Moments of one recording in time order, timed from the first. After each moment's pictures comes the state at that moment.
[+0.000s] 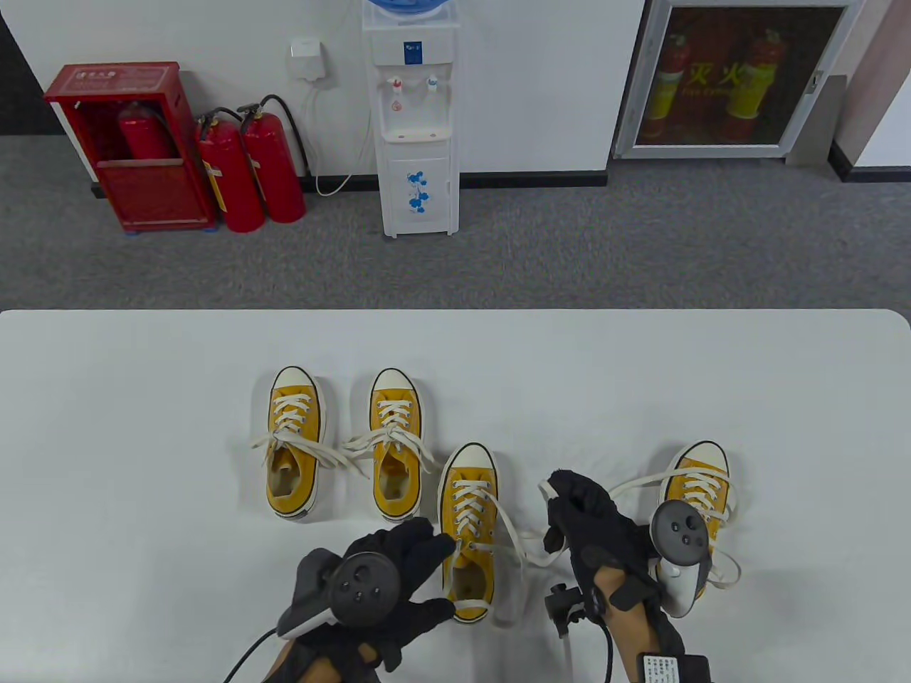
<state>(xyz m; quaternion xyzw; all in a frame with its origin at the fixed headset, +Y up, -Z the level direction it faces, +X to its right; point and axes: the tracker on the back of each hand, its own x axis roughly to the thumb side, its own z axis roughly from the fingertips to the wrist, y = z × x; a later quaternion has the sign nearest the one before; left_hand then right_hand) -0.124 -0.696 -0.237 -0.06 -0.27 0.17 0.94 0.180 -0.737 -0.288 -0.01 -0.02 0.76 0.65</state>
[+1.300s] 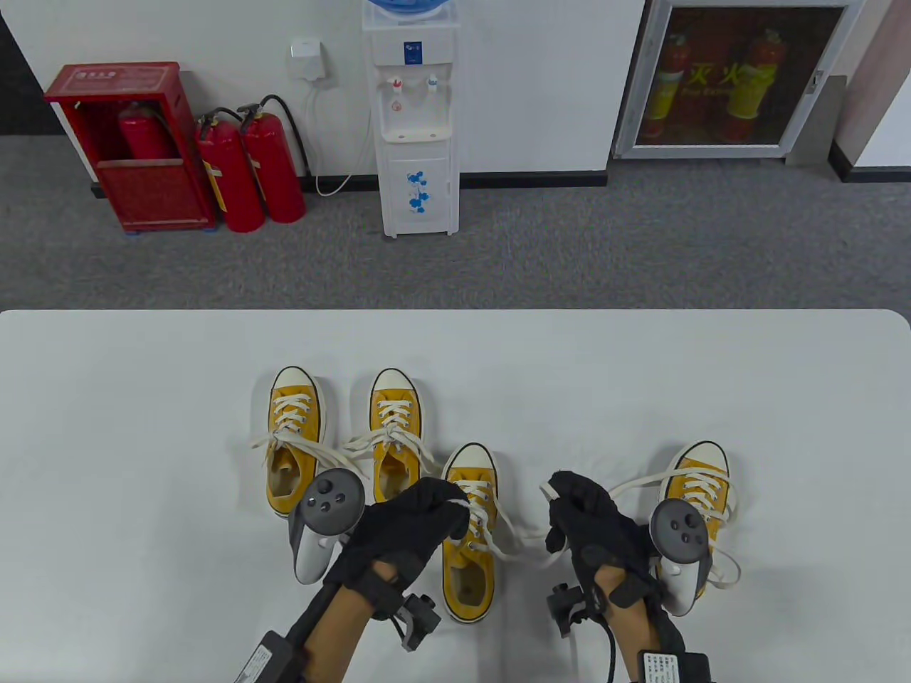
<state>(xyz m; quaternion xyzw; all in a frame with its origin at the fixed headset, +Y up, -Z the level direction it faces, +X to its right) -0.132 -0.702 -0.302 -0.12 -0.15 0.61 0.77 0.183 -0.740 -0.290 -0.02 -0.01 0.76 0.65</state>
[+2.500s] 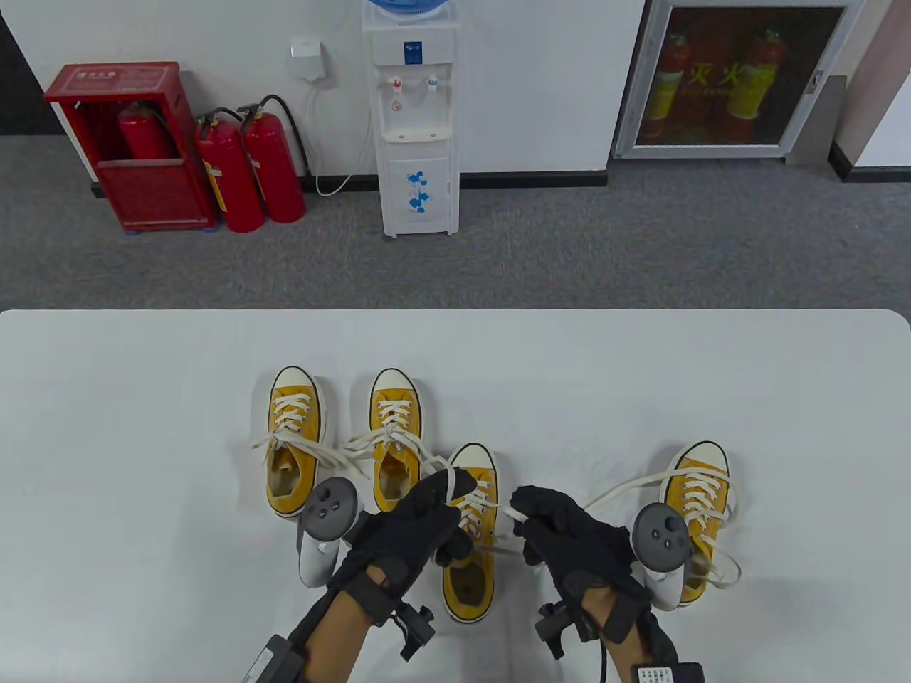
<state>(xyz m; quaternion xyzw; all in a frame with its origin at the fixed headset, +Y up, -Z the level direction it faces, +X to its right) -0.123 -0.721 -0.295 -0.14 -0.22 0.63 0.73 0.148 -0.711 -0.277 0.15 -0.03 0.76 0.63</state>
